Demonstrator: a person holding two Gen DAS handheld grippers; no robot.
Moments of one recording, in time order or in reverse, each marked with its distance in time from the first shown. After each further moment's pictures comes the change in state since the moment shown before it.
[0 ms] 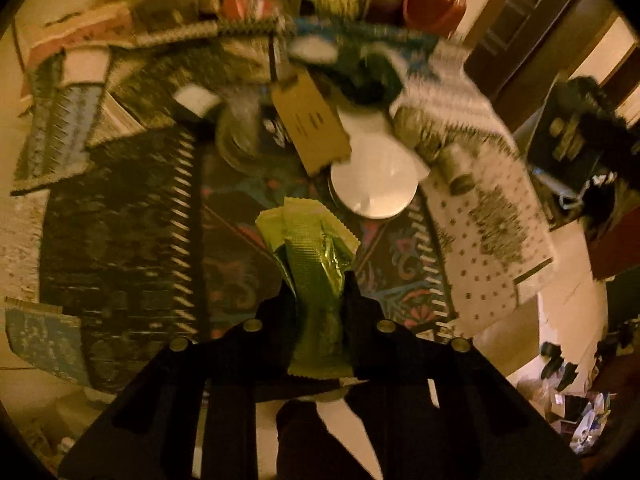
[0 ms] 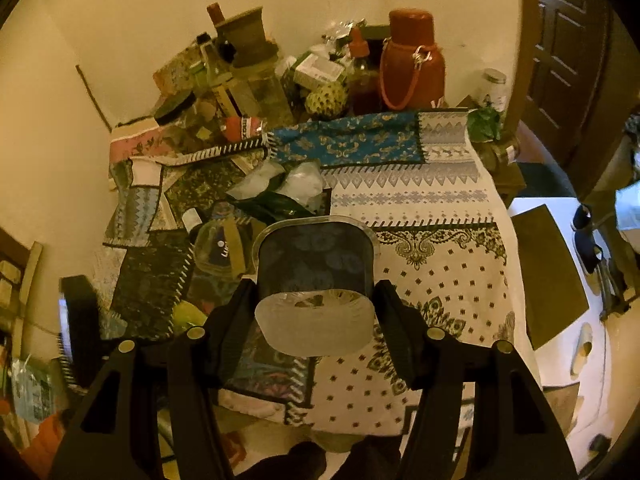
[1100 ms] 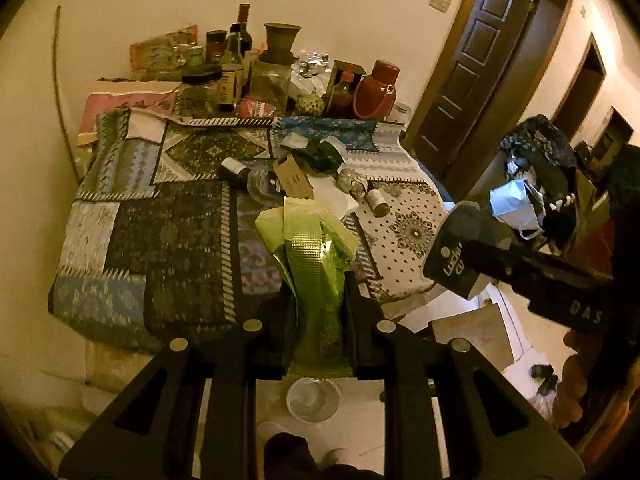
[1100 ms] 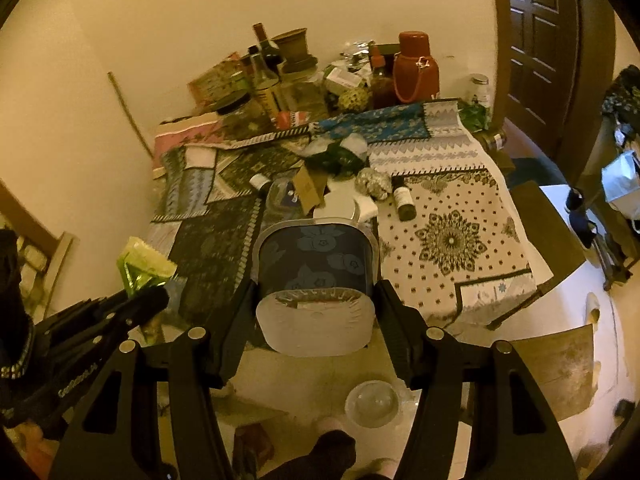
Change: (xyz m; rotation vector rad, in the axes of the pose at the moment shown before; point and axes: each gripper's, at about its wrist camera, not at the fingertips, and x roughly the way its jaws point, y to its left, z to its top) left arm -0.150 -0.037 -0.090 0.020 -0.294 -0.048; right arm -0.095 0.070 -0.116 0.016 -0.077 0.027
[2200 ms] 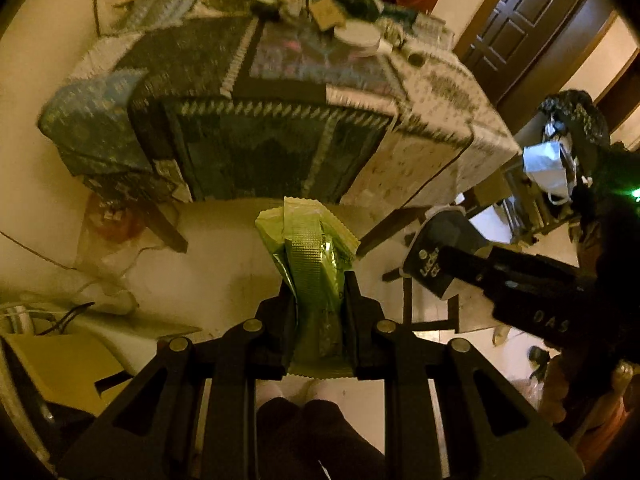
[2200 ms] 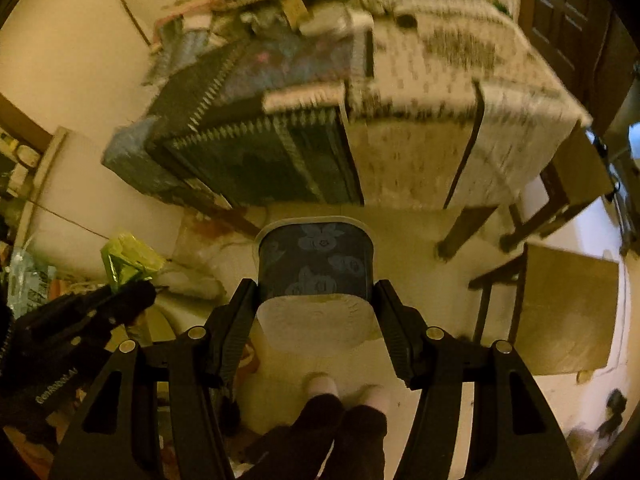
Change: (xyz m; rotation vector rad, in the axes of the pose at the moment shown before) left arm 0.060 -0.012 -0.184 -0.143 0.238 0.079; right arm 0.075 -0.048 -0.159 -0.050 0.302 0.051
